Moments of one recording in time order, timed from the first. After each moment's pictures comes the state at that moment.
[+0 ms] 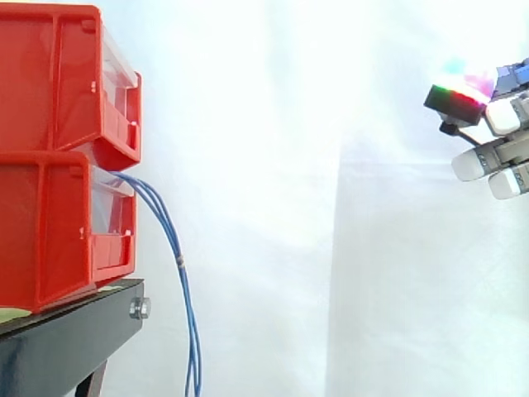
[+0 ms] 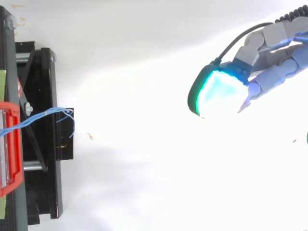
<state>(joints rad) 0.16 -1.83 -1.56 -2.97 -1.27 -0.01</state>
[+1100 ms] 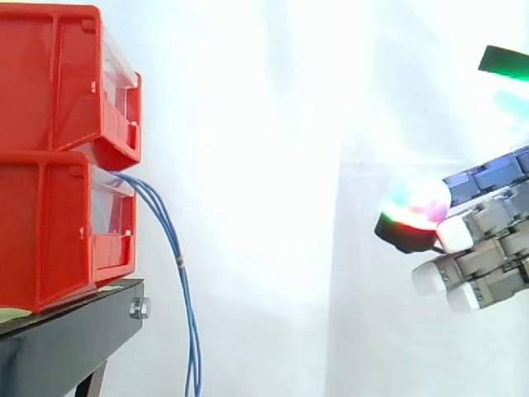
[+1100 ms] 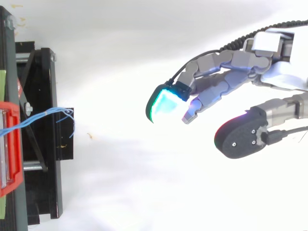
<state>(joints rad) 0.17 -1.98 -1.56 -2.84 -1.24 0.01</state>
